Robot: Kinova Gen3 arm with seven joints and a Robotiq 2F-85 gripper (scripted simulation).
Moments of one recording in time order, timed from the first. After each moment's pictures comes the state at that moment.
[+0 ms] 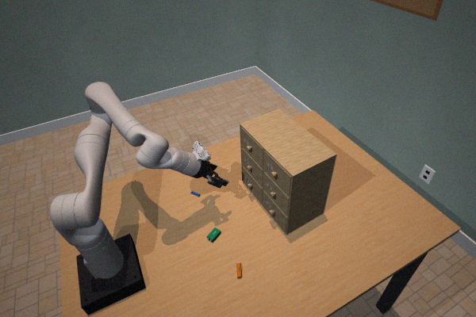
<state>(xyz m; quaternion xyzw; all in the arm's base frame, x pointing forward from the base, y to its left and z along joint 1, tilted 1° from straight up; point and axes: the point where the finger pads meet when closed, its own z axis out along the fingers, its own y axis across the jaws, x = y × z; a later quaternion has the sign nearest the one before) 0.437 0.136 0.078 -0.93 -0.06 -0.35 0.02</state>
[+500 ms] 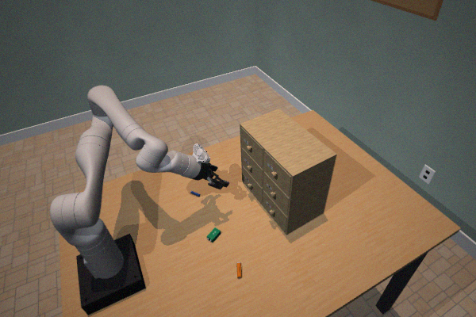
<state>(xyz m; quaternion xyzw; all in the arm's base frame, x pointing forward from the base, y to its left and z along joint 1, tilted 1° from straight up) 0.440 0.135 0.071 -0.93 -0.06 -0.37 0.02</state>
